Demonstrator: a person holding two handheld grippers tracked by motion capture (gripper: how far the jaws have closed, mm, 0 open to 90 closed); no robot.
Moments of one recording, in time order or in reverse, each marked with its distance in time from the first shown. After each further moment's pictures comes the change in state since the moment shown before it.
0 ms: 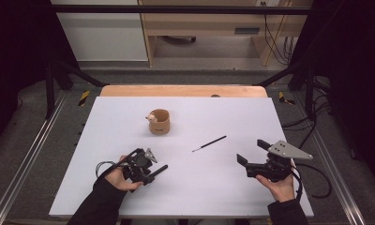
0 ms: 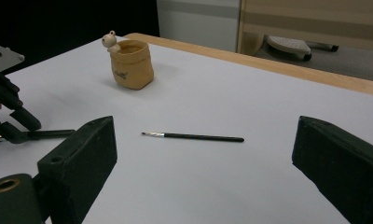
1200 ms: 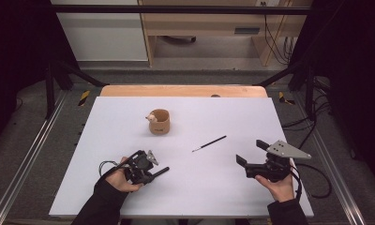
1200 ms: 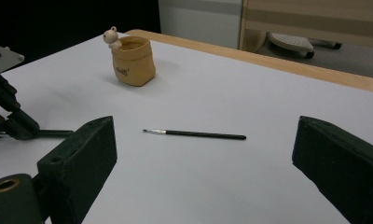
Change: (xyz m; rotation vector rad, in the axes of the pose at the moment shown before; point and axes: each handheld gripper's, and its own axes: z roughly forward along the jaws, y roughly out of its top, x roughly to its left) left arm -0.005 -0.001 0.002 0.007 0.021 0.018; right arm 0.001 -0.001 0.002 0.011 0.006 -0.006
